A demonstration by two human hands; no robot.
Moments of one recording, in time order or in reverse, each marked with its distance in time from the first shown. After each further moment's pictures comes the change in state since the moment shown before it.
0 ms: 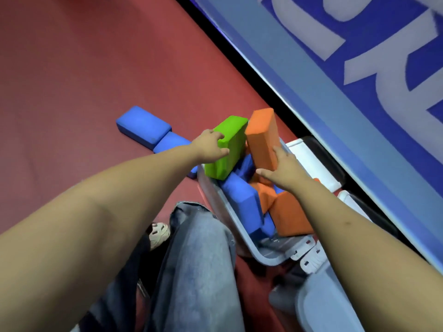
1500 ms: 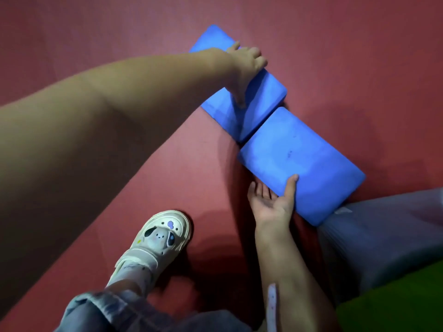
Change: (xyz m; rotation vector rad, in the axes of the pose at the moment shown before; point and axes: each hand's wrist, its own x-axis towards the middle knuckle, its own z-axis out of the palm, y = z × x) left_hand 0.395 -0.397 -0.023 0.760 -0.495 -0.078; right_hand 0.313 -0.192 0.410 2.052 -0.198 1.376
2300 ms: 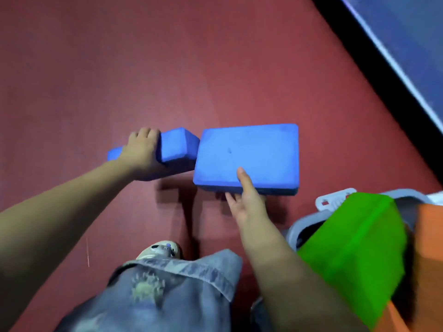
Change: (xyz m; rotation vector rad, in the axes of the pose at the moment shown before) left_hand -0.254 -0.050 0.013 -0.422 0.467 -0.506; right_hand -0.194 0.009 0.070 -0.348 -0.289 -0.316
